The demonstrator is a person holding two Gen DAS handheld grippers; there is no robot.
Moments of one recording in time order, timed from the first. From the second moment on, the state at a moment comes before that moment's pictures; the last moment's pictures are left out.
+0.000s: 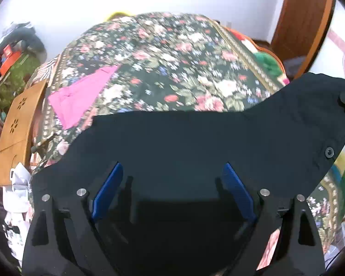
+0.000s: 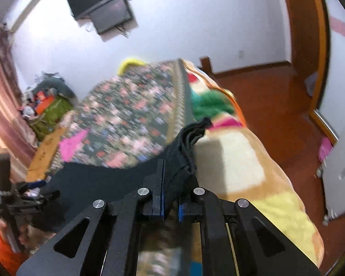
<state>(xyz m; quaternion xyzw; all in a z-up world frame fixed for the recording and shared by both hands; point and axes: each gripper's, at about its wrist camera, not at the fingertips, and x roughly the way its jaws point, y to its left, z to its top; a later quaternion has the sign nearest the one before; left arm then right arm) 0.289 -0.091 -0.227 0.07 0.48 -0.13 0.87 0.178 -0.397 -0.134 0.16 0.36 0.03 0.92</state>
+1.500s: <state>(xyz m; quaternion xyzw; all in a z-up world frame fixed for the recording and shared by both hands) 0.224 0.022 -0.177 0.01 0.43 -0.05 0.90 0.192 -0.141 -0.193 -0.03 0.50 0.34 0.80</state>
